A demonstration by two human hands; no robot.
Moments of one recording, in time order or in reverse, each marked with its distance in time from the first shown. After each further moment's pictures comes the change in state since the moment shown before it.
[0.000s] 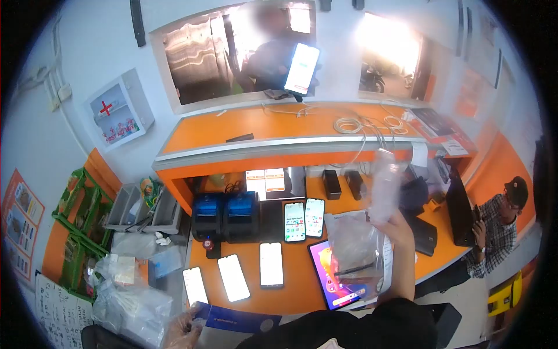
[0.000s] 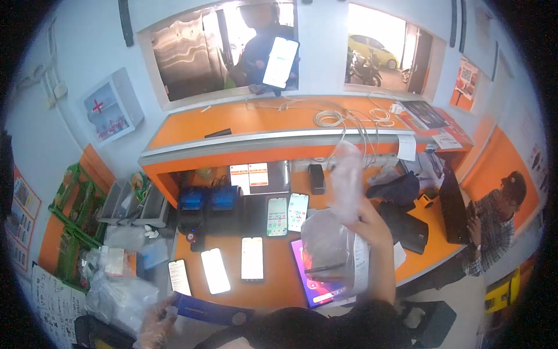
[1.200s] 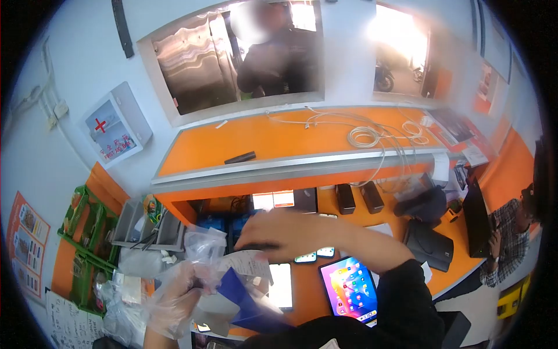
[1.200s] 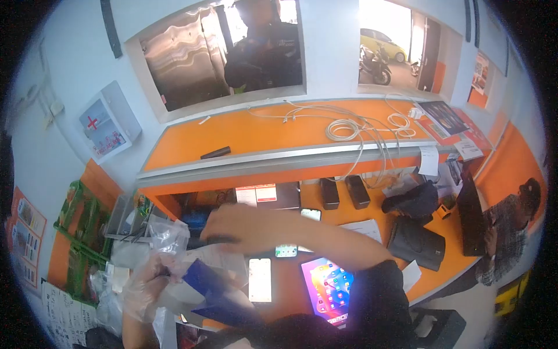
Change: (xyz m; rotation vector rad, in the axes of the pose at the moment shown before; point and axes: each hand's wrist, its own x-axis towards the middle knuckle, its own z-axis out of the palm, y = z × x) left_hand 0.141 0.107 -0.008 -0.323 -0.170 0.399; right_hand 0.183 -0.009 0.140 -0.365 -0.824 -0.587
